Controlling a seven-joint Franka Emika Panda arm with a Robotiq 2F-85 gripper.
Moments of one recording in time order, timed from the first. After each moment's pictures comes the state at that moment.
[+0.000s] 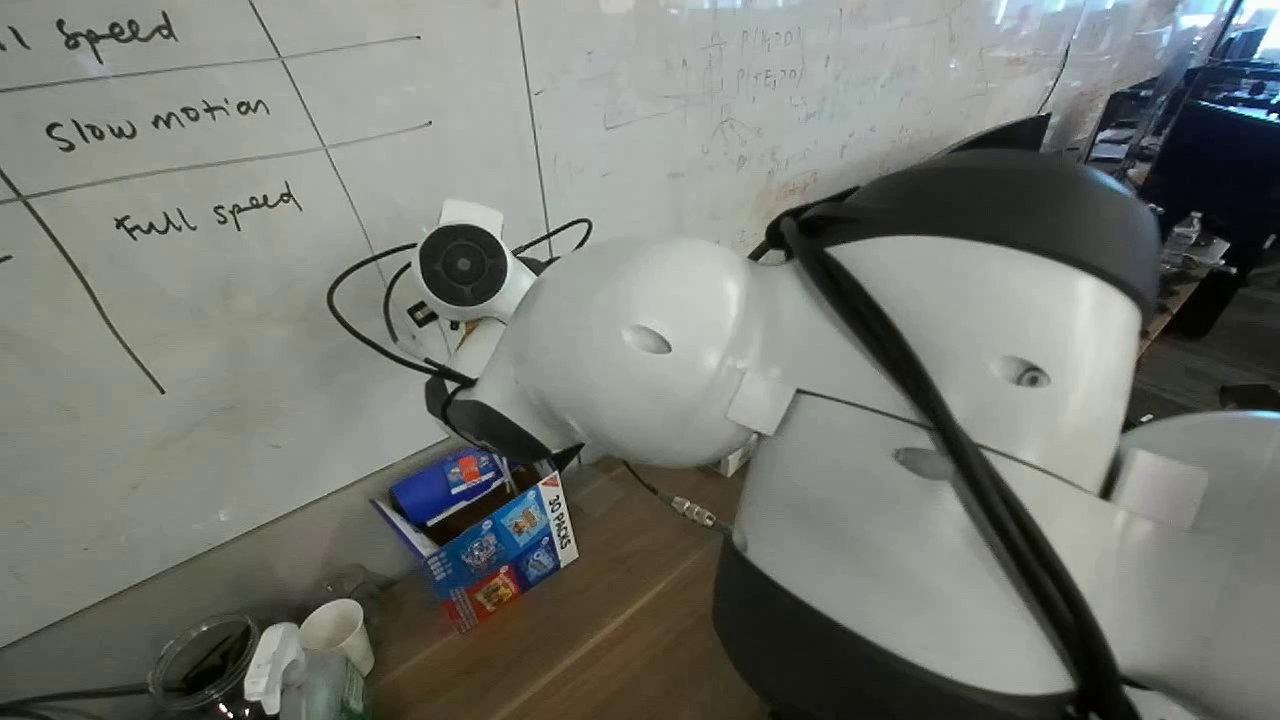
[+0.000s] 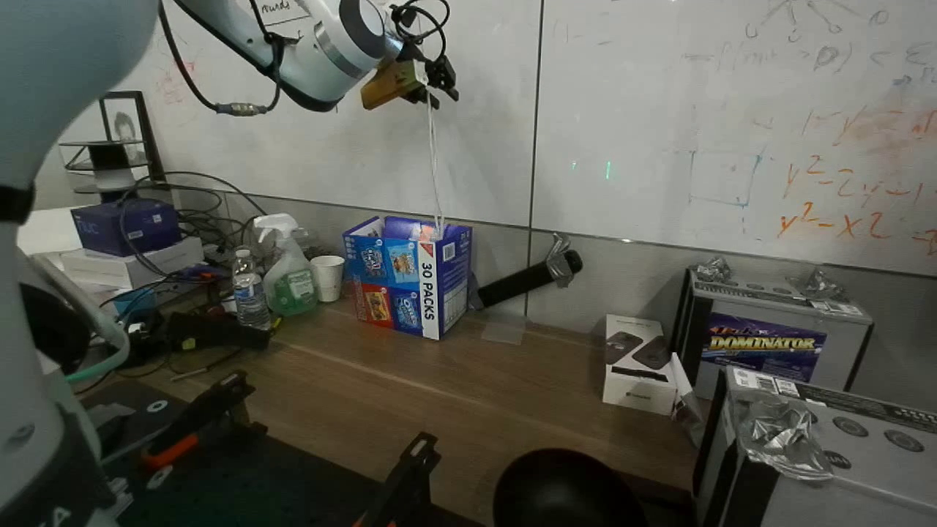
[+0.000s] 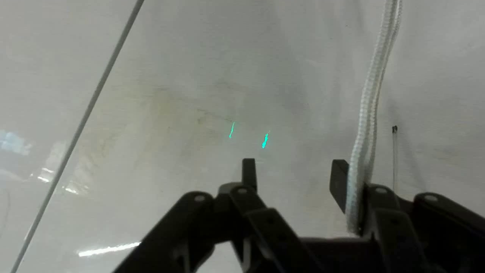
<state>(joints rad) 1.25 0.88 -1.15 -1.79 0.25 3.10 0.29</state>
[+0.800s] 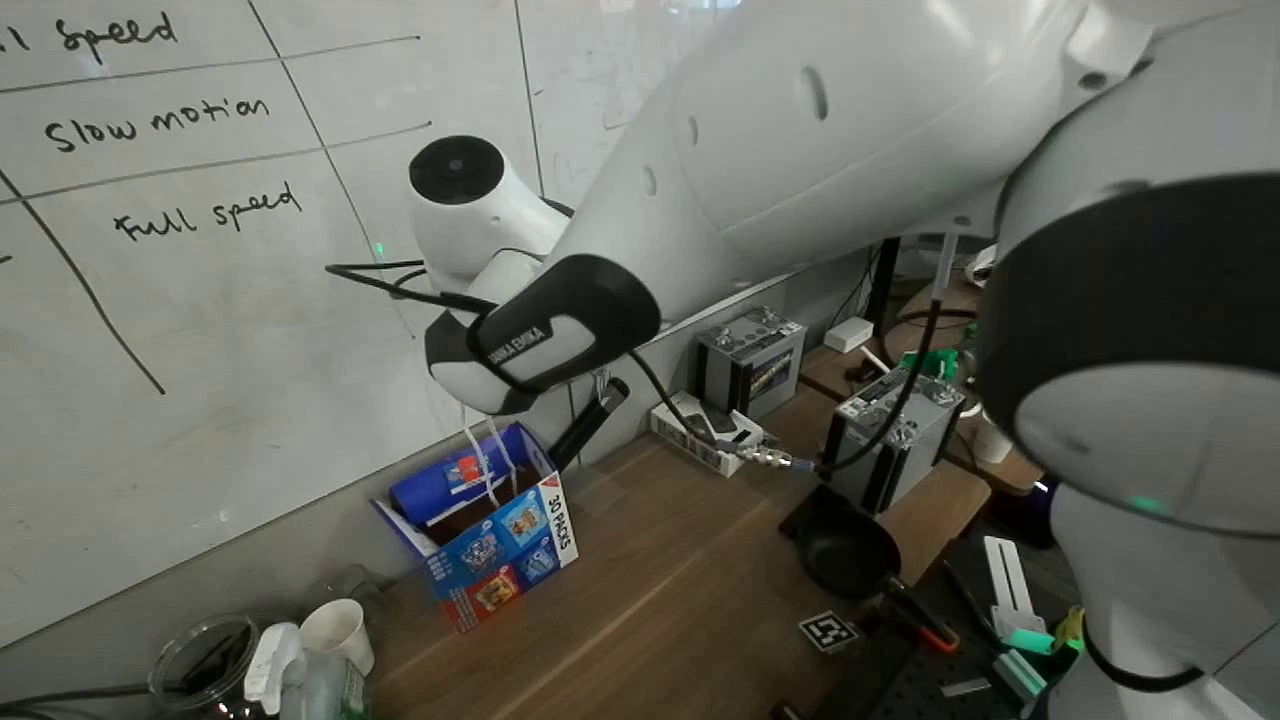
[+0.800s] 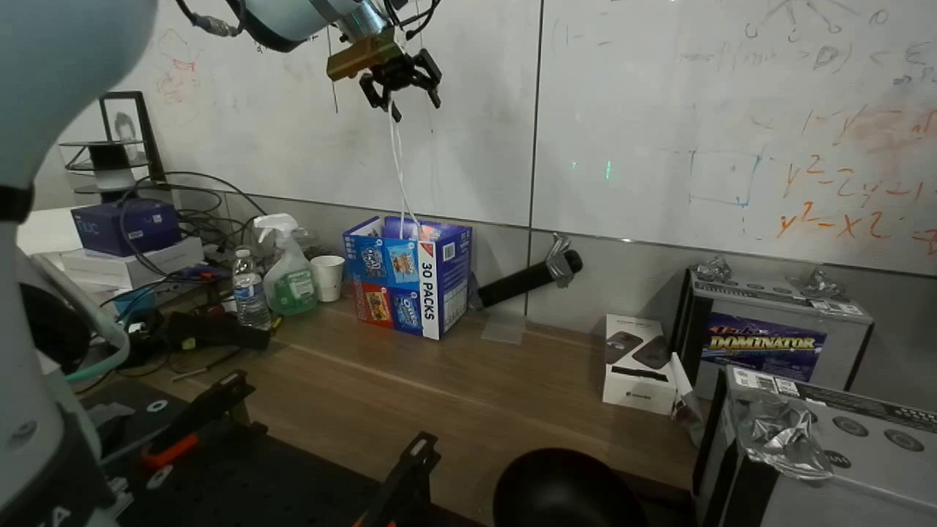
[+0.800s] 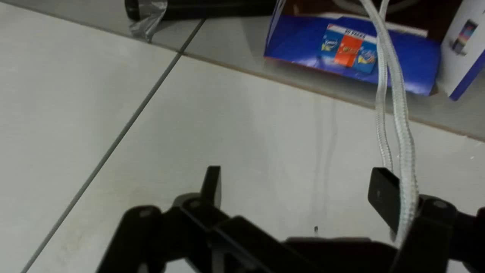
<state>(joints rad) 1.27 0.46 -1.02 -1.92 -0.03 2.72 0.22</state>
